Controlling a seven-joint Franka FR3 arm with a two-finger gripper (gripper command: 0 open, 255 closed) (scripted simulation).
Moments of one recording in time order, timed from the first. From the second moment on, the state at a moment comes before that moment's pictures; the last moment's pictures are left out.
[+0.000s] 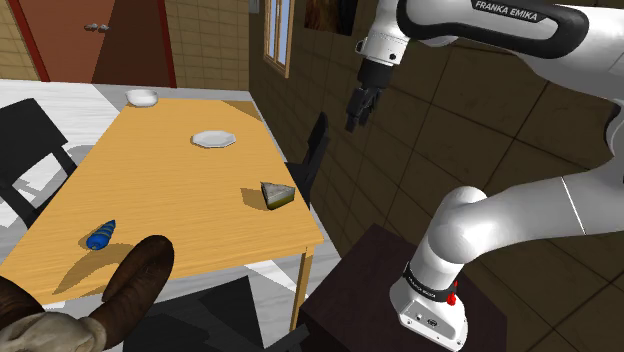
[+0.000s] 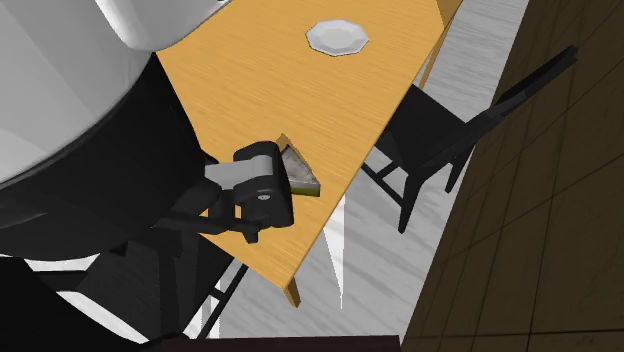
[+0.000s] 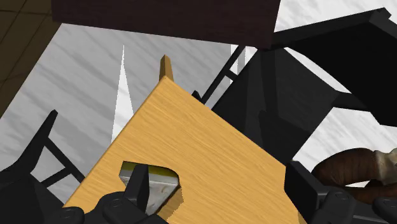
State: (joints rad) arm -0.01 -0.82 0.02 -2.30 0.10 1.56 -0.11
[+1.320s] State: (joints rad) arm 0.05 -0.33 -0.13 -2.39 0.02 2.10 -0.57
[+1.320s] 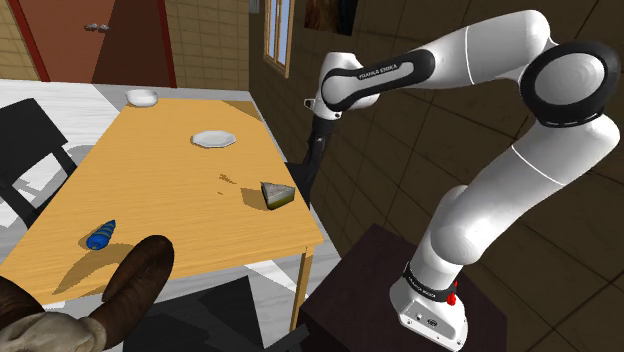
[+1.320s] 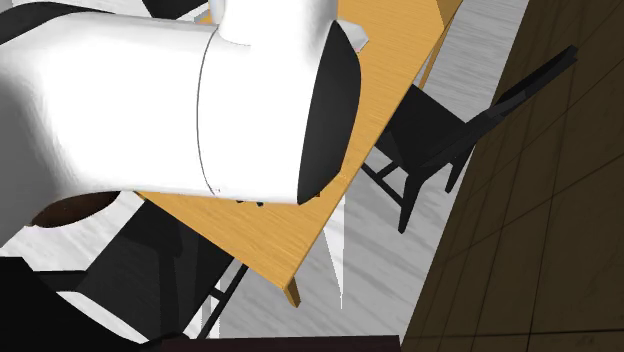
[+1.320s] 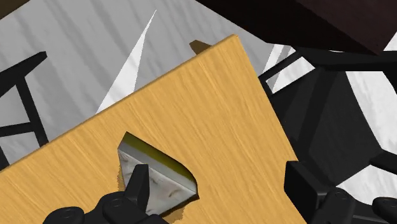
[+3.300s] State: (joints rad) arm 0.05 0.45 -0.12 -2.04 0.11 2.49 -1.00
